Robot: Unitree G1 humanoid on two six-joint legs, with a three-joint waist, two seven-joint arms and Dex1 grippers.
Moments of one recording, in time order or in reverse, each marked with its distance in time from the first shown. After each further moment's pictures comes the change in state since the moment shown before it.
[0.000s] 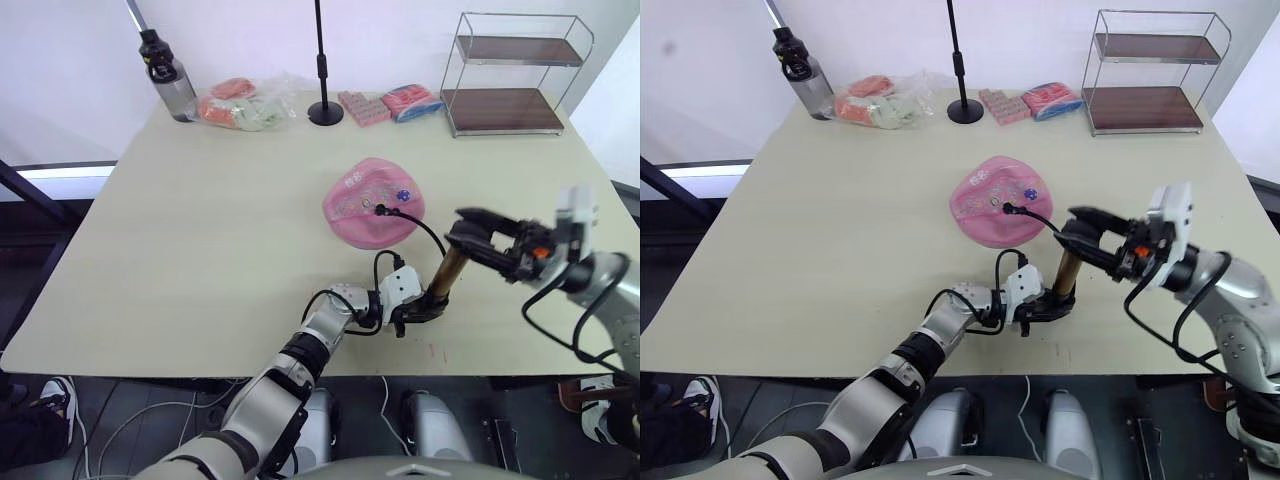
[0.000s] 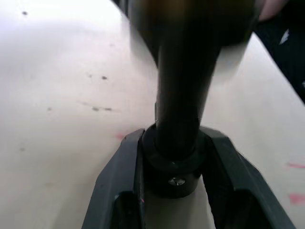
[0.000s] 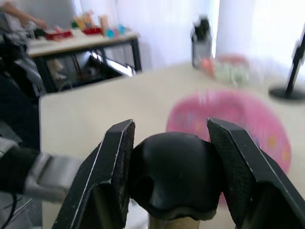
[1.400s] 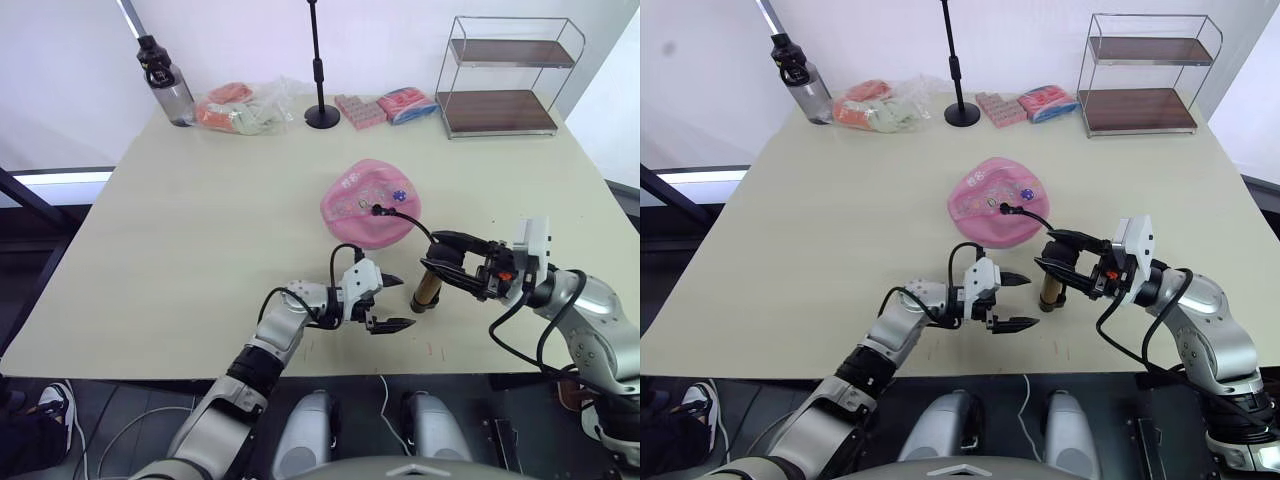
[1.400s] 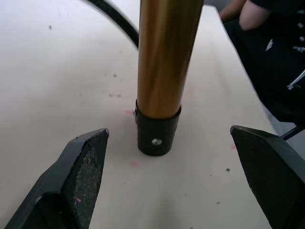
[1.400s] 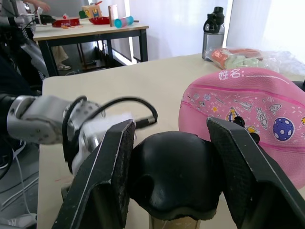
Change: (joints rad) left arm 0.159 0.203 0.002 -0.402 -0.144 0.208 -0.091; right arm 0.067 0.132 0.188 0.157 -0.255 -0.243 0.090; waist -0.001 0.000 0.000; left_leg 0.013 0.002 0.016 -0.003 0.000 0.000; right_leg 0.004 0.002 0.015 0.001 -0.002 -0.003
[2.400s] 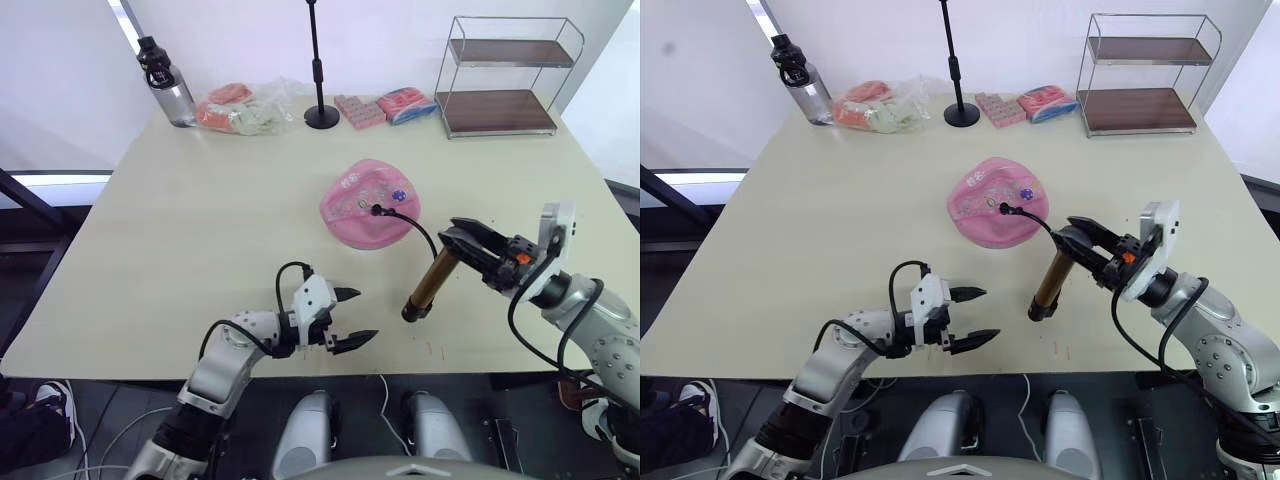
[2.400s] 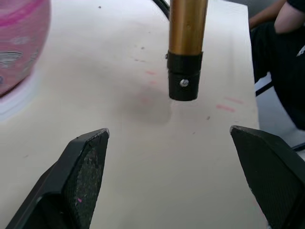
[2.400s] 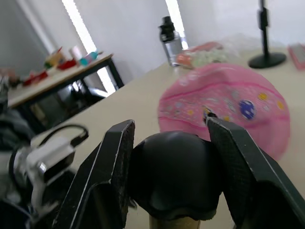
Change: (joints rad) left arm 0.315 0.294 0.137 -0.533 -0.156 0.198 0.059; right arm 0.052 -0.025 -0.057 -0.145 0.208 0.193 -0.211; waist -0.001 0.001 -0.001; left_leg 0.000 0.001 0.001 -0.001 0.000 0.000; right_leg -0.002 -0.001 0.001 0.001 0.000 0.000
